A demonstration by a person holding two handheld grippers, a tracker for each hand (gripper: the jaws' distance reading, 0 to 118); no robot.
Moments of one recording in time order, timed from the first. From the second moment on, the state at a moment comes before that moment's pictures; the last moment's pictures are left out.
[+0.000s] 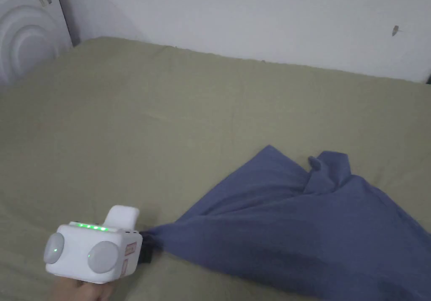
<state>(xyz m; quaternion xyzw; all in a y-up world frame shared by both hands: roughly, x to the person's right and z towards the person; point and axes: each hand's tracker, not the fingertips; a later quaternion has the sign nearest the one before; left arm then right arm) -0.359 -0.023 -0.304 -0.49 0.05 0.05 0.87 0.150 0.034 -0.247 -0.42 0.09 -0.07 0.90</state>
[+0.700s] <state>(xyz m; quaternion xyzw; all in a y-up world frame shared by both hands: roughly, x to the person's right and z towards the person) -0.348 -0.018 -0.302 -0.50 0.04 0.07 0.86 0.212 0.034 -0.528 -0.46 0.05 0.04 0.89</state>
